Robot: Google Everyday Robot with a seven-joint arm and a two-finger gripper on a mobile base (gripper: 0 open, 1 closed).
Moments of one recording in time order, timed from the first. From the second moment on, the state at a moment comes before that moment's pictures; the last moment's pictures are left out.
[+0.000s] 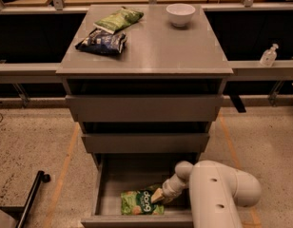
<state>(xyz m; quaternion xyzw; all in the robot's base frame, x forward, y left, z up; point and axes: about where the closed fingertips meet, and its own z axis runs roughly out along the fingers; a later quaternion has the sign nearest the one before) 0.532 -0.078 0.110 0.02 -0.95 -0.28 0.10</state>
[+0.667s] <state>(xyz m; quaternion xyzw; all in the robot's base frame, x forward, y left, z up) 0.529 -0.072 0.104 0.02 -0.95 -0.28 0.11</state>
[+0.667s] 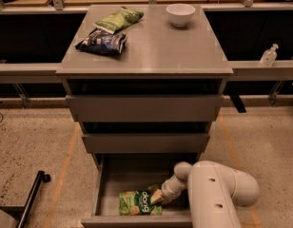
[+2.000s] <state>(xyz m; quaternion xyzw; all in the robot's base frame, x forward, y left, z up) 0.549 0.014 0.251 0.13 -0.96 -0.26 0.00</state>
